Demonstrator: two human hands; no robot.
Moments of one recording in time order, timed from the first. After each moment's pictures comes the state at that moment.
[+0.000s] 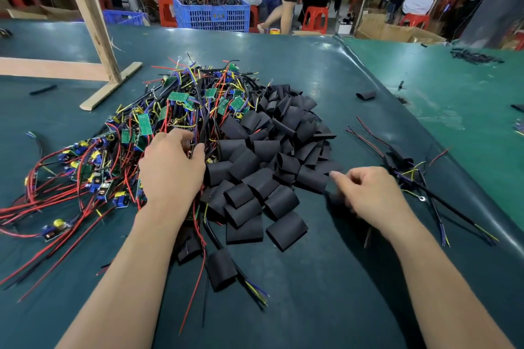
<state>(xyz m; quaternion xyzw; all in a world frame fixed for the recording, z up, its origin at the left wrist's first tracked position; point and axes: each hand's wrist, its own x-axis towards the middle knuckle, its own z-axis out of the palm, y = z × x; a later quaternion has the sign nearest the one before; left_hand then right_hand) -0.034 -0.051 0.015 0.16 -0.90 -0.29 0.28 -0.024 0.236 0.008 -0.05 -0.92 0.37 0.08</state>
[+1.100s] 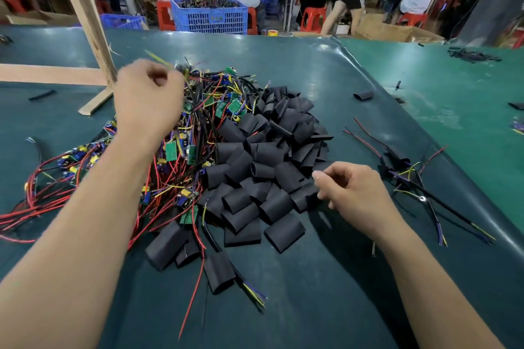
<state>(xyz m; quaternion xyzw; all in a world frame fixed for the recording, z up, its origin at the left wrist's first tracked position) -0.075 -0.072 0.094 0.12 -0.83 -0.43 0.34 -0.012 0.219 0.018 0.03 -0.90 0.44 0.07</state>
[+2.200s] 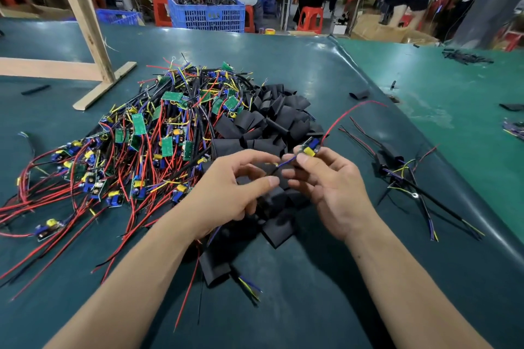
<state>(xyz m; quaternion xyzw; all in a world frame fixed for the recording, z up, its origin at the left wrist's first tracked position) 0.002 0.002 0.028 -0.10 -0.76 -0.64 -0.05 -0.006 0.178 0.030 0.01 -0.55 0.84 -0.02</state>
